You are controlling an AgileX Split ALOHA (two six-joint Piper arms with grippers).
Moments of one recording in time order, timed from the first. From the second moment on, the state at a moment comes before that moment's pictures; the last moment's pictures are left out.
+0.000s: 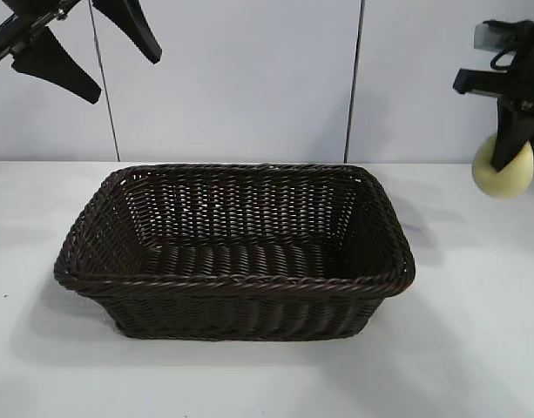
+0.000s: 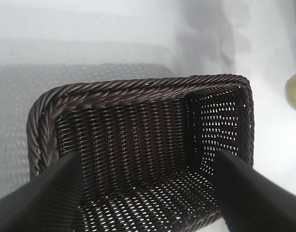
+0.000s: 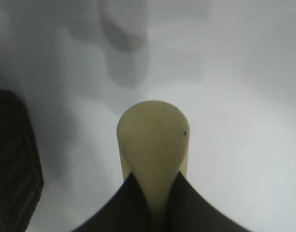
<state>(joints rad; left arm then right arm) -0.21 1.81 -1.56 -0.58 1.03 0.09 -0.04 1.90 -1.61 0.16 1.18 -0.08</state>
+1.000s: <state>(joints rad) -0.21 1.81 -1.56 -0.58 1.03 0.09 0.31 1.86 -1.62 0.27 1.19 -0.10</state>
